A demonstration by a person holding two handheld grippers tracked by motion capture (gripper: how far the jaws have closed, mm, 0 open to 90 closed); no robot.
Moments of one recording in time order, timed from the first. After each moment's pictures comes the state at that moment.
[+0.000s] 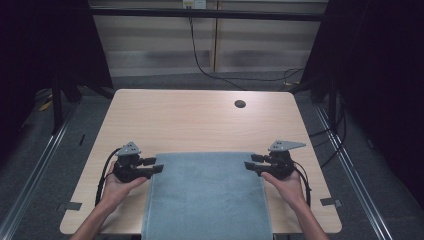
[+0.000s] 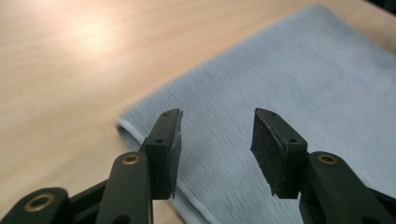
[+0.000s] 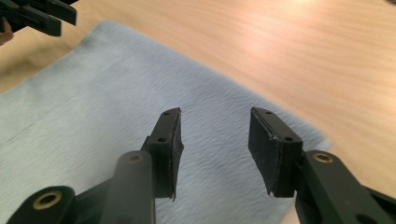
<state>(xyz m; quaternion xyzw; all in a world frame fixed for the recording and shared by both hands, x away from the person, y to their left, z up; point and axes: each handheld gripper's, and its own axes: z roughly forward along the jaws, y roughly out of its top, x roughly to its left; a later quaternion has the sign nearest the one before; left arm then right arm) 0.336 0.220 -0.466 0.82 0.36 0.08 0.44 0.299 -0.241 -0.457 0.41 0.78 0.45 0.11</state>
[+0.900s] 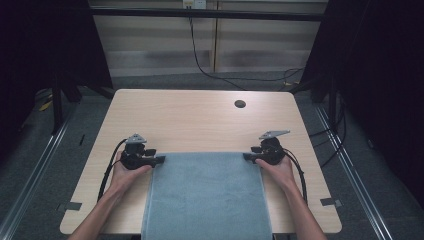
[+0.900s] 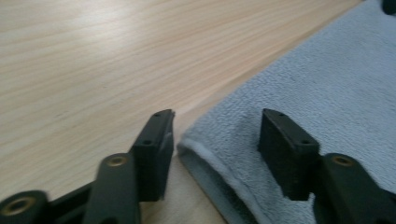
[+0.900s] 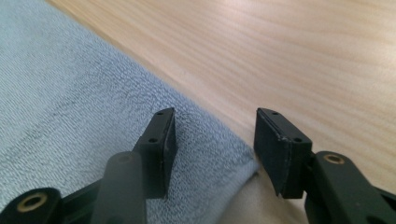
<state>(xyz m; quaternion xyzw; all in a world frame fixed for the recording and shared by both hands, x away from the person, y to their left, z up) 0.378 0.217 -0.504 0.83 0.38 0.06 0.41 0.362 -0.245 -0.506 0.44 0.80 0.38 0.10</state>
